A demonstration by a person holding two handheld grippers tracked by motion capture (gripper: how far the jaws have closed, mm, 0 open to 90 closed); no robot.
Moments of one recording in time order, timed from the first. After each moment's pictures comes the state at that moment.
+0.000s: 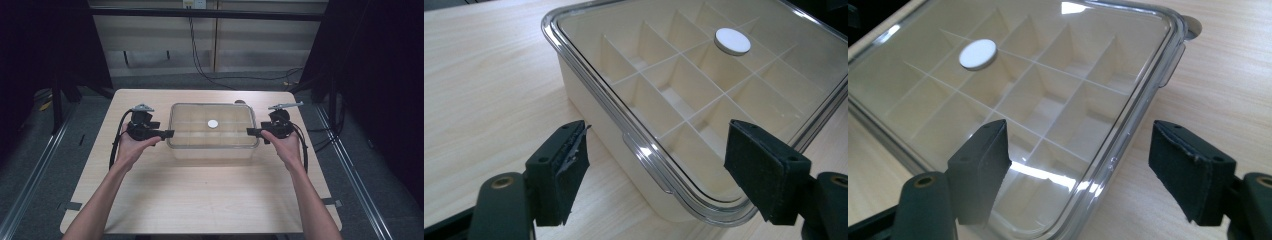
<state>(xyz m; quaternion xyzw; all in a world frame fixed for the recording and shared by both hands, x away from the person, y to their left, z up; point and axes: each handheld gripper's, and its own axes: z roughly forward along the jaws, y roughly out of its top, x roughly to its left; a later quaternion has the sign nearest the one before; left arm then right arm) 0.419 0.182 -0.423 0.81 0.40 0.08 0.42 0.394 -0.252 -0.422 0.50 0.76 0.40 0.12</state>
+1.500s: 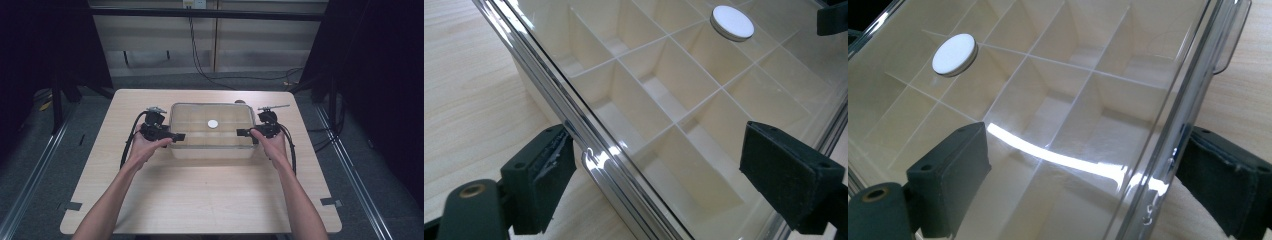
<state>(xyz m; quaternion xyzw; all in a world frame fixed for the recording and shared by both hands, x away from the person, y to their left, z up) 0.436 0.155 -0.444 0.82 0.40 0.03 0.41 0.421 -0.233 -0.456 0.54 0.74 0.40 0.06</state>
